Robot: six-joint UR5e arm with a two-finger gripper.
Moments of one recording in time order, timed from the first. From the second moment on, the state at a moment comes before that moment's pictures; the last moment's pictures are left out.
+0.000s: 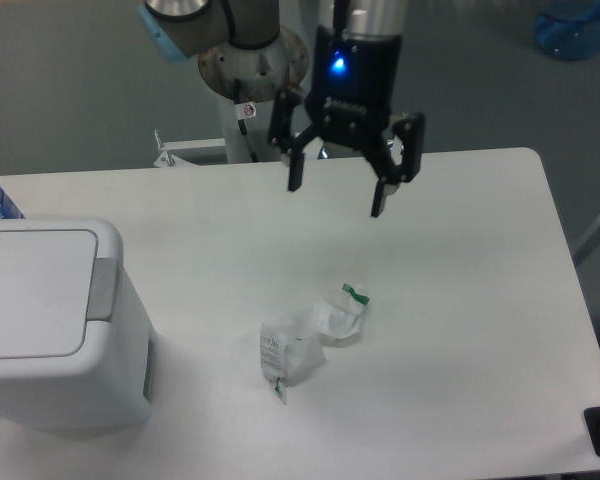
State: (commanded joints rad) arm 2.47 -1.66 -1.41 -1.18 1.21 0.71
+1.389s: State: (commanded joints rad) arm 2.25 -1.78 -1.46 -1.04 1.21 0.17
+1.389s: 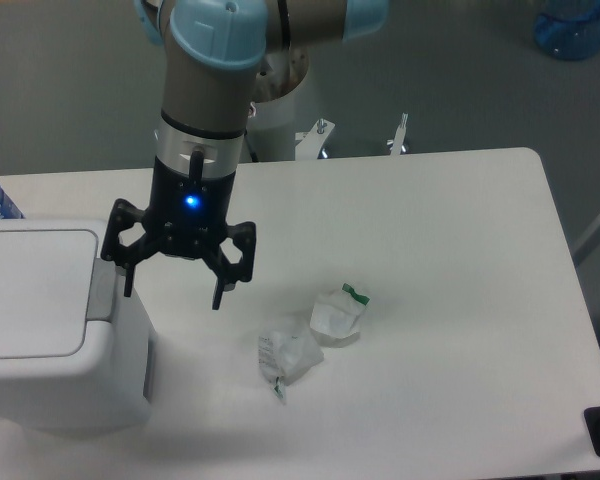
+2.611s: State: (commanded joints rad) arm 2.22 -1.79 -1.47 -1.04 1.21 0.18
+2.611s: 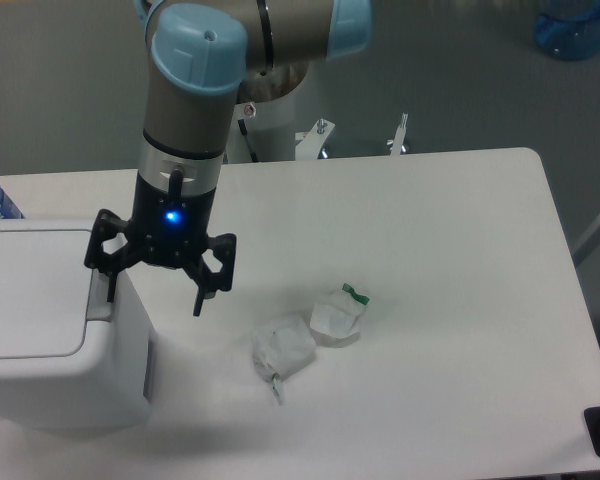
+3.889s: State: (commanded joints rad) arm 2.22 -1.80 -1.43 -1.01 1.21 0.19
